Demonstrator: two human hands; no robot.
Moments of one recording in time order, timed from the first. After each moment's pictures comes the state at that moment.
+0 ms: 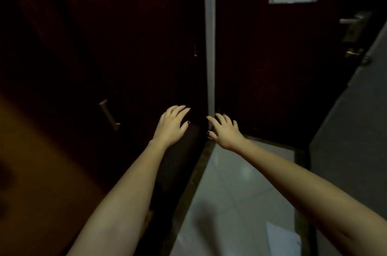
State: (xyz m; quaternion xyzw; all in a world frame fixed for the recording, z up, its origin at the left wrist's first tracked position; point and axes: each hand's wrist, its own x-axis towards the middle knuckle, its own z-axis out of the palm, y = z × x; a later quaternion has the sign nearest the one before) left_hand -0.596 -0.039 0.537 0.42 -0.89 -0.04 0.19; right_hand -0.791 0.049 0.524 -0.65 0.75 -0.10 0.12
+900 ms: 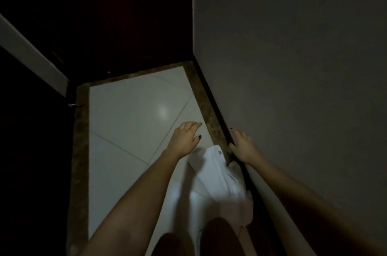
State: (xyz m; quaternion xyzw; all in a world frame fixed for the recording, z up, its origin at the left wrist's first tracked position) left_hand -1.009 0.138 -0.012 0.06 -0.97 -0.22 -0.09; right_hand -1.084 0.356 -0.002 -0.18 0.92 -0.19 0.28
